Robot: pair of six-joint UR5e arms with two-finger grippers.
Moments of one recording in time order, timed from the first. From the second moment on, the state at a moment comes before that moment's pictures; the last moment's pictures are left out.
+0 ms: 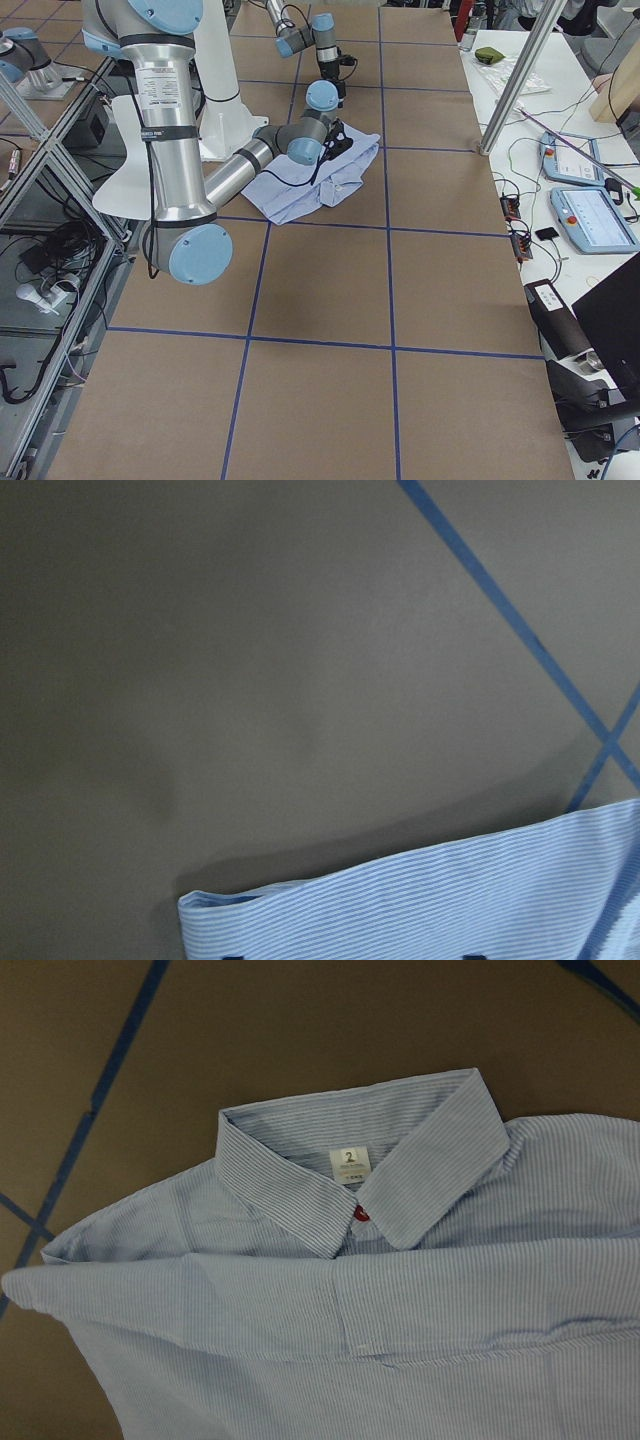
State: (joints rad) left arm -0.46 -1.92 -1.79 -2.15 -1.78 -2.04; right arm 0.73 -1.41 2.04 -1.10 2.24 2.14
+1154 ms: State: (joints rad) left arm -0.41 -1.92 -1.74 -2.14 -1.71 -2.06; right arm 0.76 -1.33 1.94 -1.10 2.15 2.09
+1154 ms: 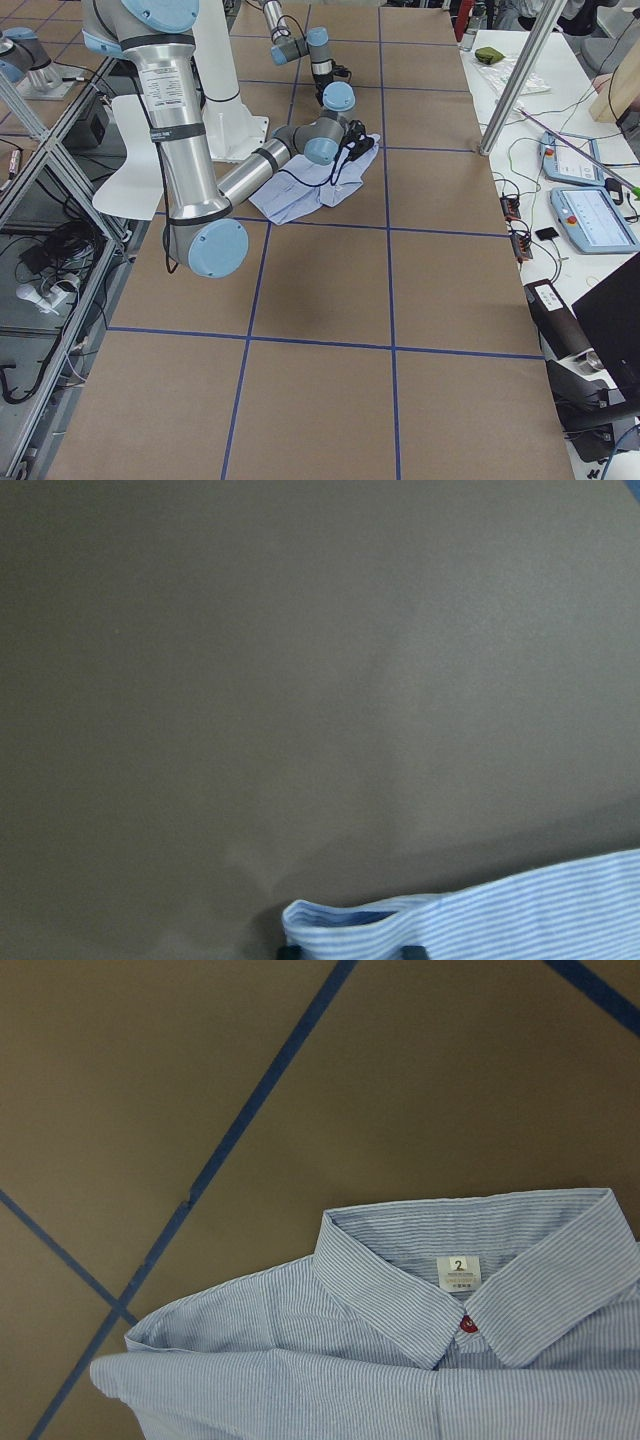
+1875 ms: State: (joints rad) left arm -0.63 -2.01 -1.66 -2.14 -1.69 -1.74; right arm 0.76 -1.31 1.93 -1.10 2.11 2.09
